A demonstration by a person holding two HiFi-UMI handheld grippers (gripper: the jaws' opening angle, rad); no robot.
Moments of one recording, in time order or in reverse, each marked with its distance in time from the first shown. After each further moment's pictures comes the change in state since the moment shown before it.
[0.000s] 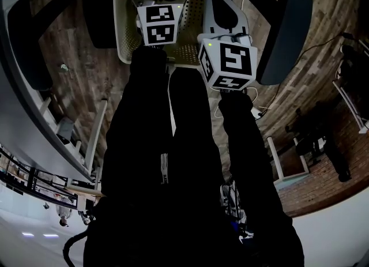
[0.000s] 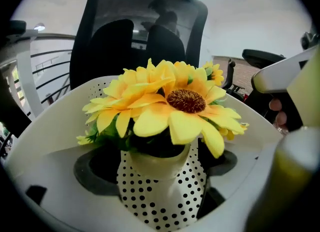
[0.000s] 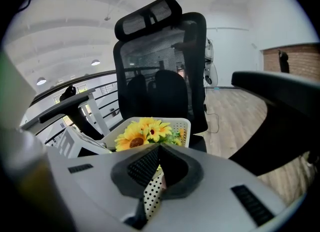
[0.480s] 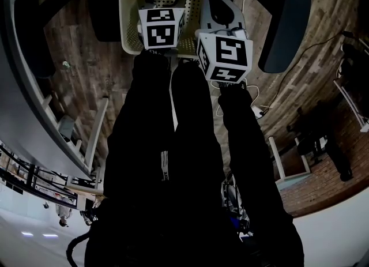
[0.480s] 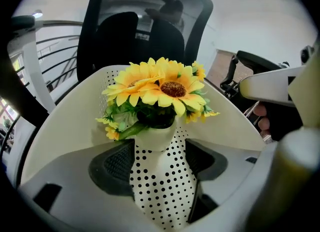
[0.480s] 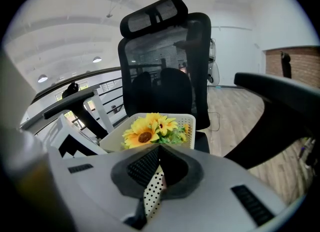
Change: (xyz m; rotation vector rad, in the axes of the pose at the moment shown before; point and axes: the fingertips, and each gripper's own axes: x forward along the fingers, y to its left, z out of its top) left arm -0.044 -0.009 -0.030 -0.061 0.143 -0.034; right arm -0.014 0.023 -0.012 -0.021 0.029 0.008
